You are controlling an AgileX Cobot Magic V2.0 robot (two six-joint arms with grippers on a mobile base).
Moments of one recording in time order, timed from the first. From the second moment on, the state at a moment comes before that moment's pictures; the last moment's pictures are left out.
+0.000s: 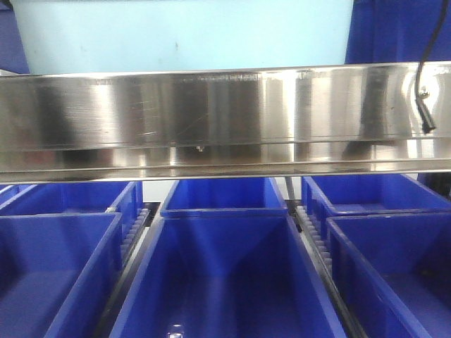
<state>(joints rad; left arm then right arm) -0.13 1.76 -1.80 -0.26 1.23 -0.11 0.25 1.78 -1.88 0.22 1.23 0.23</state>
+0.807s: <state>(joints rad) -0.13 1.74 -1.78 -0.23 1.22 -0.11 0.25 1.78 -1.88 0.21 1.23 0.23</state>
